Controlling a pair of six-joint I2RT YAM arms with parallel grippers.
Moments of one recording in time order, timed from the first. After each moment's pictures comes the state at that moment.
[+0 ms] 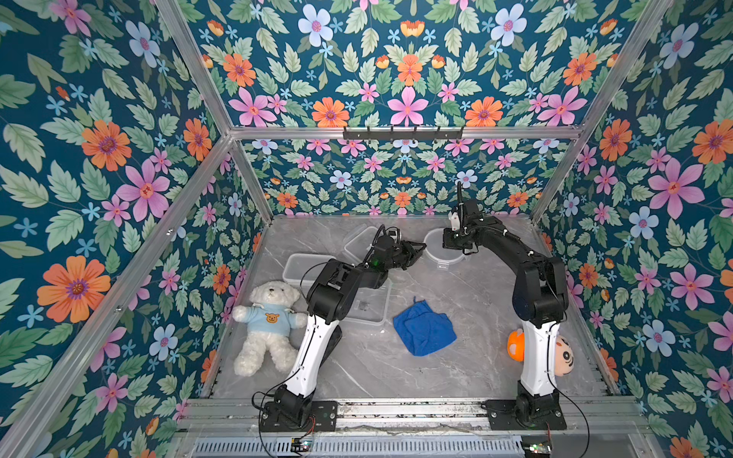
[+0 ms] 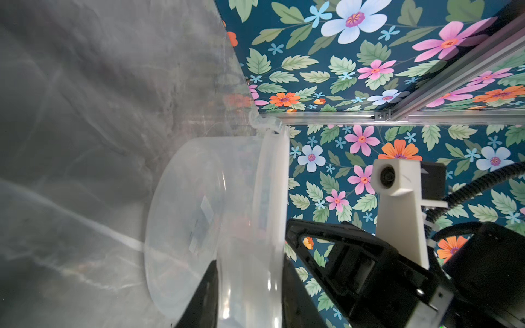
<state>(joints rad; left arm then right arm) -0.55 2.42 1.51 0.76 0.52 -1.43 0.23 2.16 1.81 -0.68 -0.14 0.26</state>
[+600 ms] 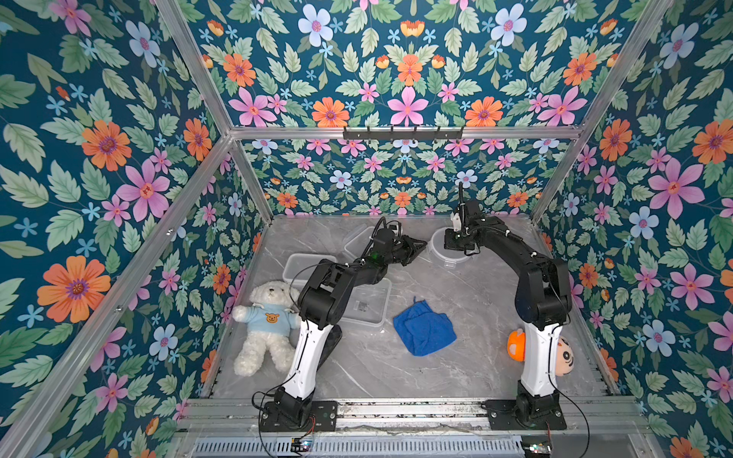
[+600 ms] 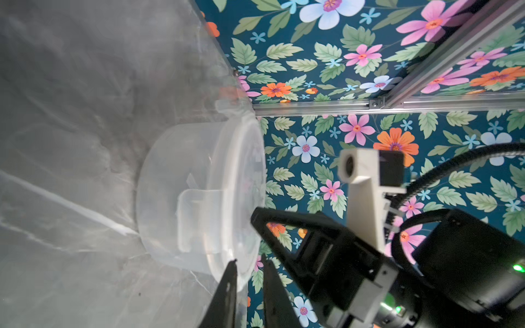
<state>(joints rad) -0.55 2.26 1.51 0.55 0.54 -1.34 0.23 2.08 1.80 -0.78 -0.13 0.27</state>
